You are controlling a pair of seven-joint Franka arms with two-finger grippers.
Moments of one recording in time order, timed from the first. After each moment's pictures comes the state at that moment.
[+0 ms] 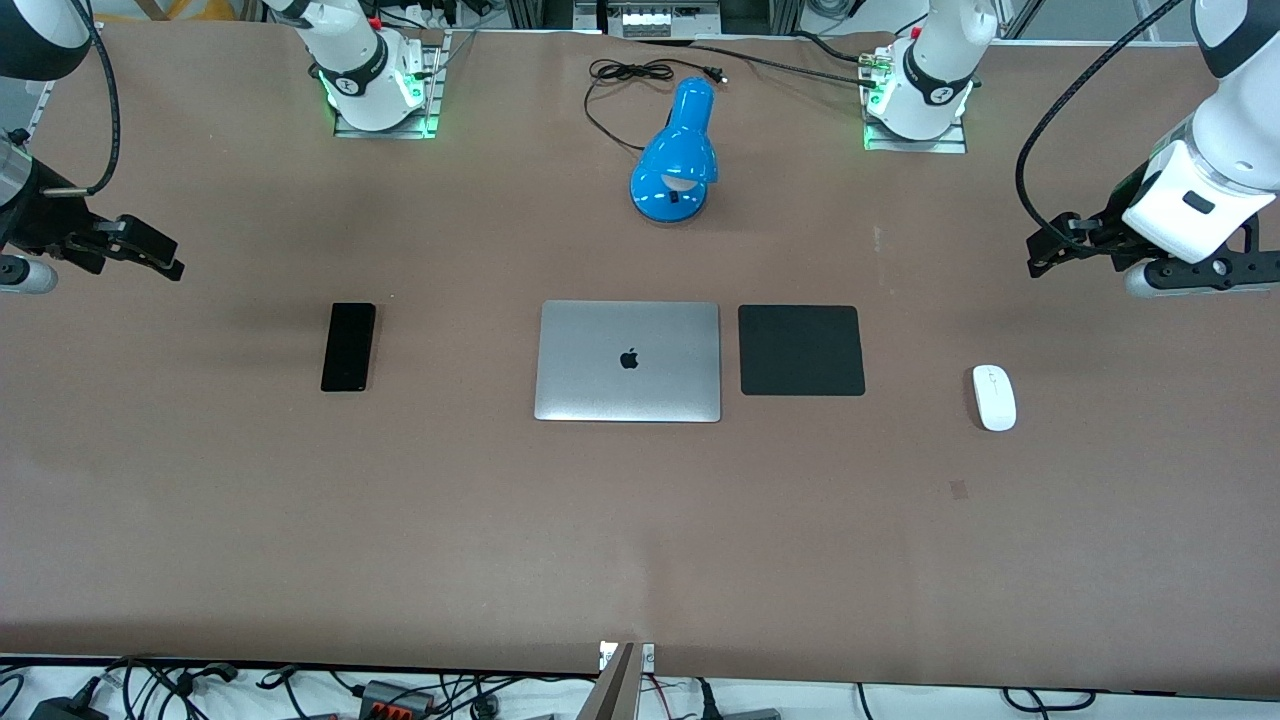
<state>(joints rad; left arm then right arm) -0.04 -0.02 -0.04 -1.72 0.01 1.67 -0.17 -0.05 -0.04 -0.01 -1.80 0.00 1.79 0.03</state>
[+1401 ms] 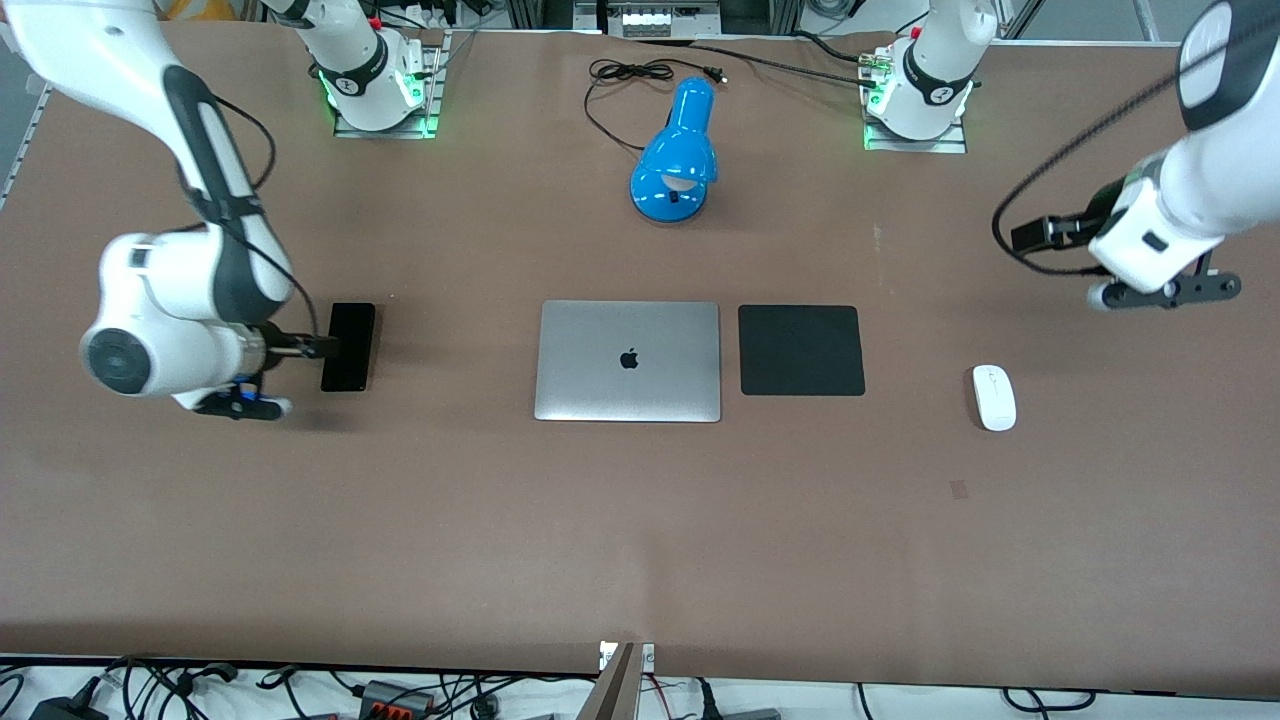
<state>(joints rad) -0.01 0.10 -0.03 -1.66 0.01 1.48 -0.16 0.04 0.51 0.00 -1.80 -0.01 1.92 0.13</state>
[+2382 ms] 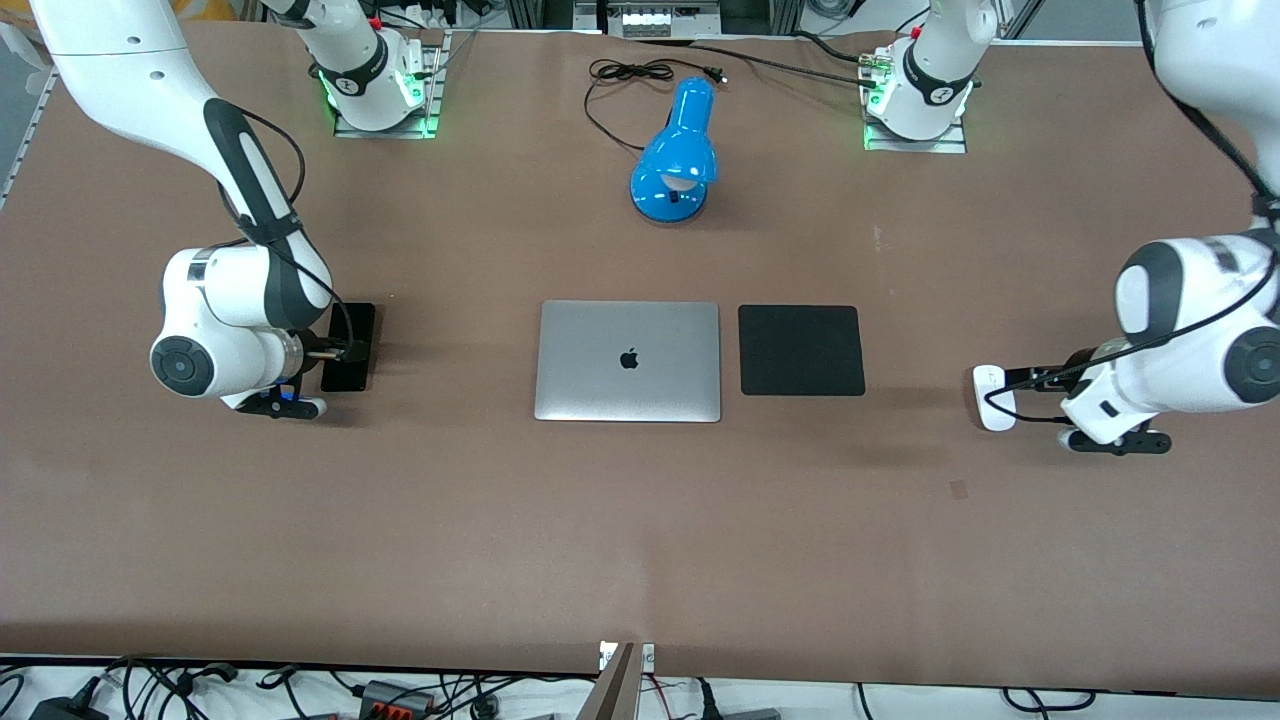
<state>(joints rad) 0.12 0.47 -0.02 -1.75 0.04 2.00 0.07 0.04 0.54 -0.01 -1.89 -0.01 2.03 0.14</state>
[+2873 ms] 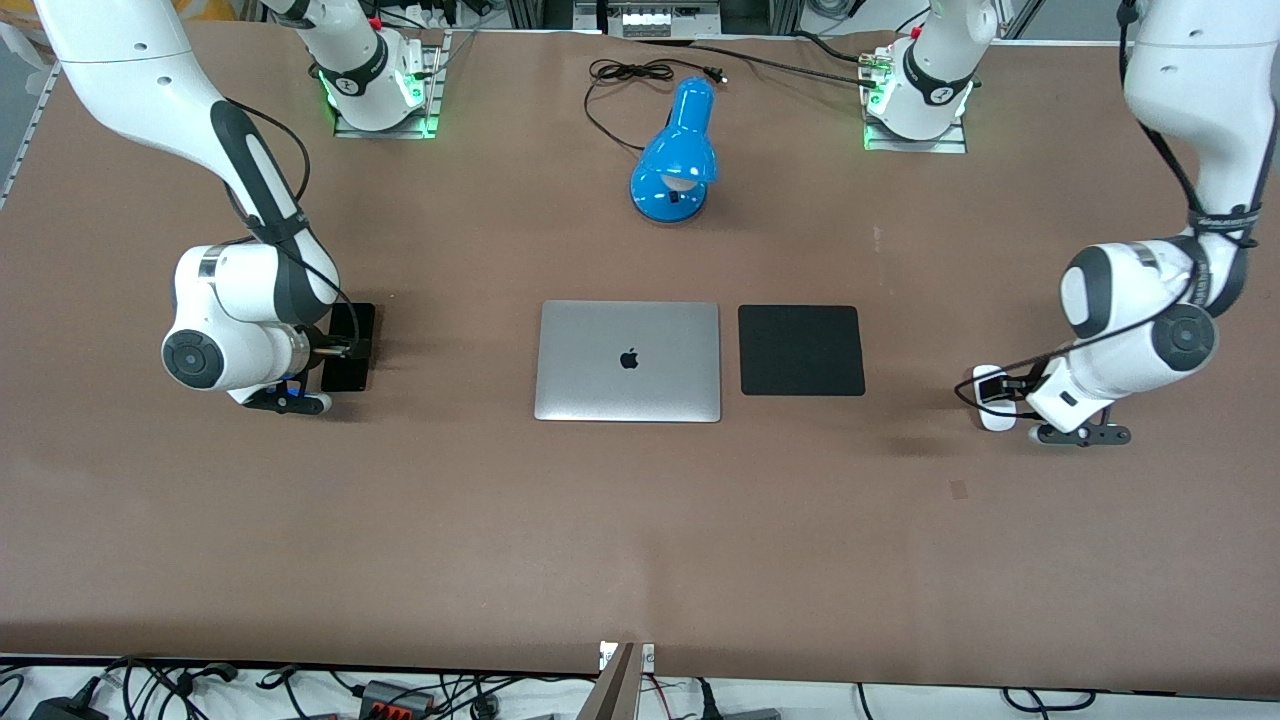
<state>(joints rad) 0.13 0.51 -0.02 -1.97 0.04 2.45 0.07 0.04 0.54 -0.01 -1.93 -0.01 2.08 0.15</state>
